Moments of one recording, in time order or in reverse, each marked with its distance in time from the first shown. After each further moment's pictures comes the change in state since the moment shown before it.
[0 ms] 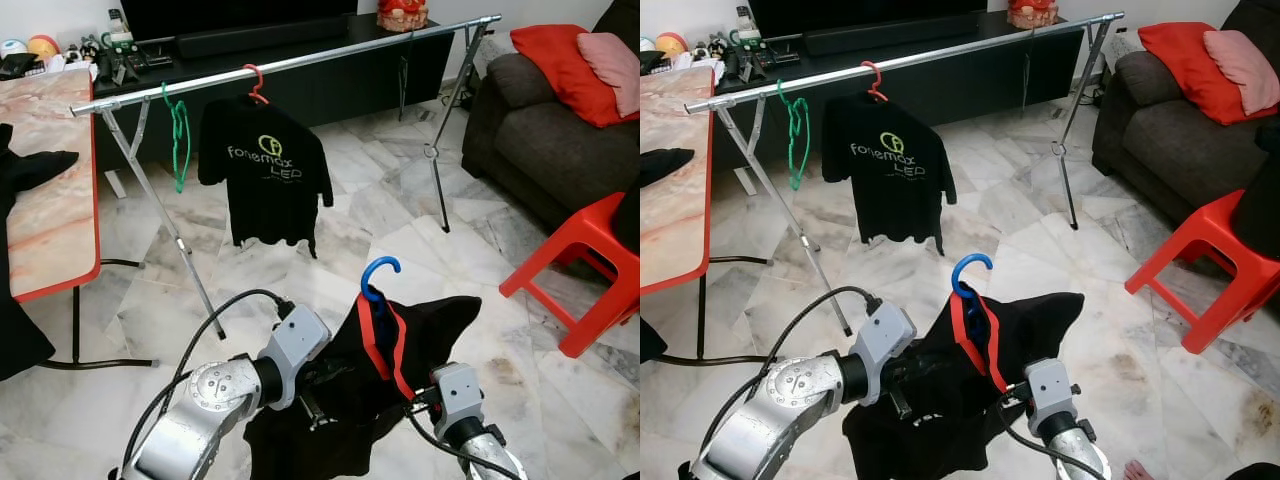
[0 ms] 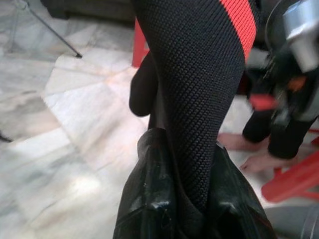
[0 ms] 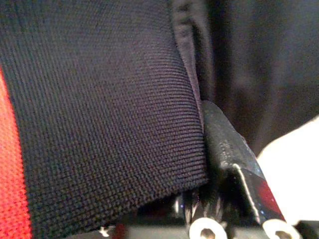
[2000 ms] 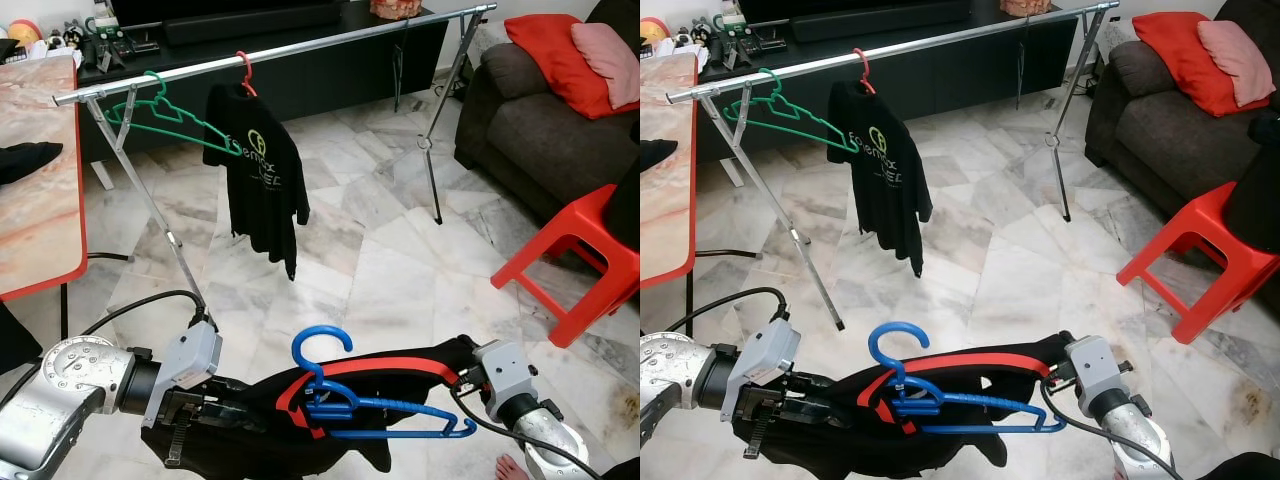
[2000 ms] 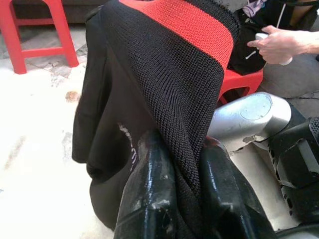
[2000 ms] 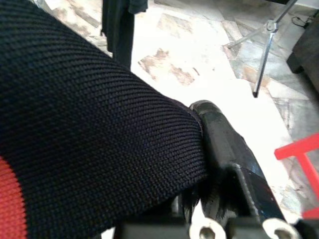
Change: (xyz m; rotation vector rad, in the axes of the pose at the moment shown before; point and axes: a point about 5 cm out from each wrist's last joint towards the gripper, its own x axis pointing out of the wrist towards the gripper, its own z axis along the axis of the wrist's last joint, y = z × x) left arm -0.093 0.030 -0.002 0.148 0.053 -0.559; right arm -0.004 -0.061 0.016 -0.130 0.079 0.034
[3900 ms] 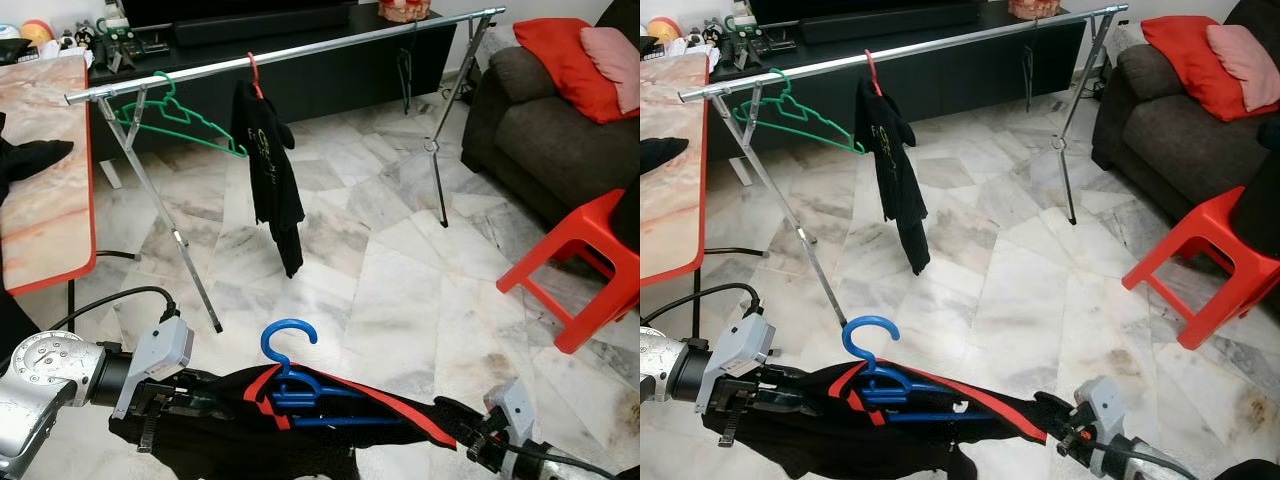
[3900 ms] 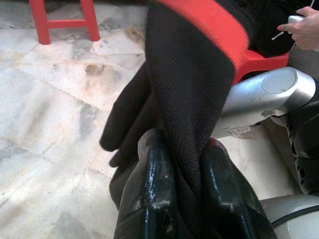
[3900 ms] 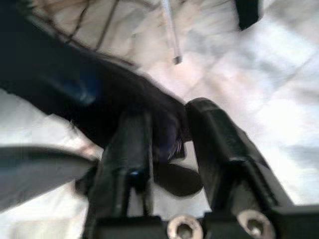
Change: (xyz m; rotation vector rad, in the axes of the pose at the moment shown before) left arm -0.028 0.010 -0.017 -0.037 0.087 0.074; right arm -0.043 0.011 -0.034 0.432 0.147 0.595
